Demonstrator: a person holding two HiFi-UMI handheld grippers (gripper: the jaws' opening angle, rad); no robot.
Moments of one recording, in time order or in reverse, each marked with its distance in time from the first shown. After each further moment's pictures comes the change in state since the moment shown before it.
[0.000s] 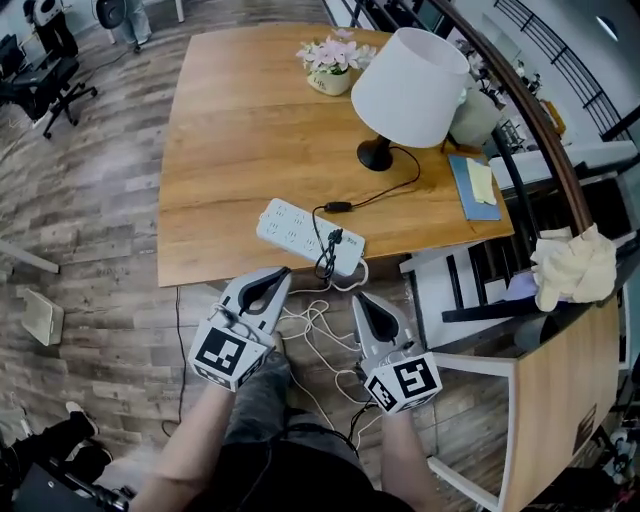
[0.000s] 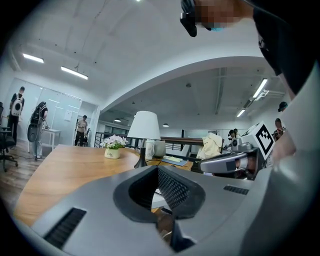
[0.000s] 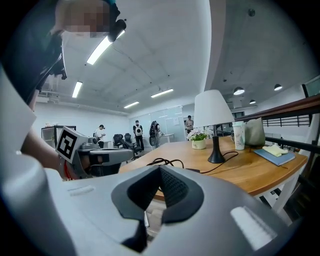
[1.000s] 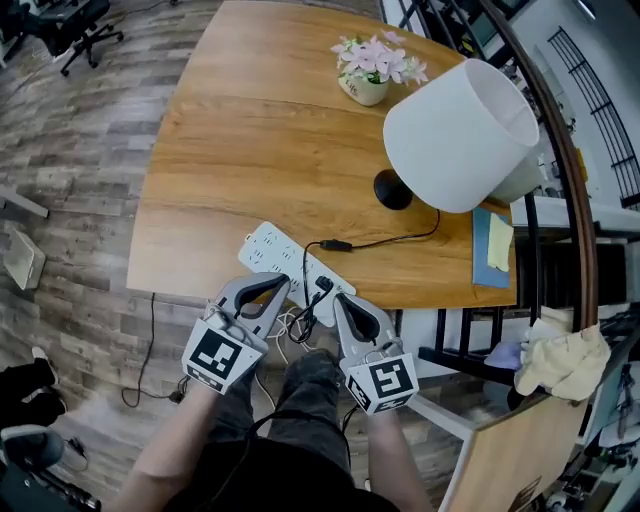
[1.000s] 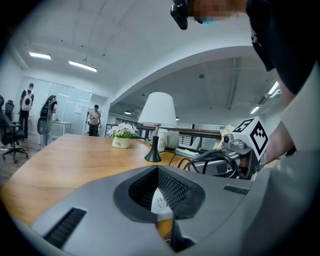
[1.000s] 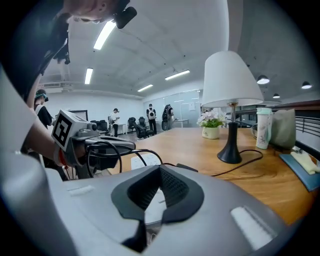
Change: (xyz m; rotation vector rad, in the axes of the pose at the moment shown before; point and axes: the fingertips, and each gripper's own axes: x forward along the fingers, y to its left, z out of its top) left arm 0.080 0.041 -0.031 -0.061 0.084 0.115; right arm 0.095 -0.067 -0.030 -0.093 0.199 0.176
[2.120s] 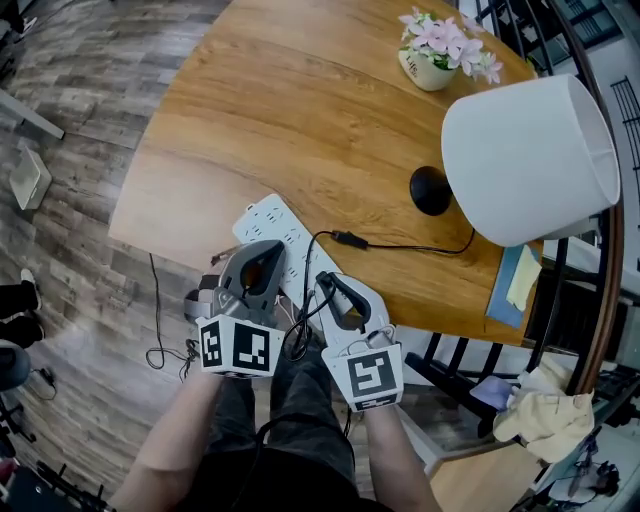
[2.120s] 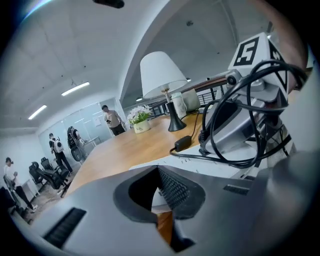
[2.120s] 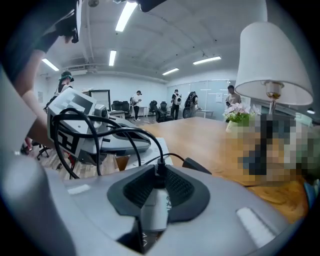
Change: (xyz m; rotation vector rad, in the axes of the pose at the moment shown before) left arm 0.024 0.037 -0.047 0.352 0.309 0.412; right arm 0.048 0.010 -0.017 -0.205 0.171 0.222
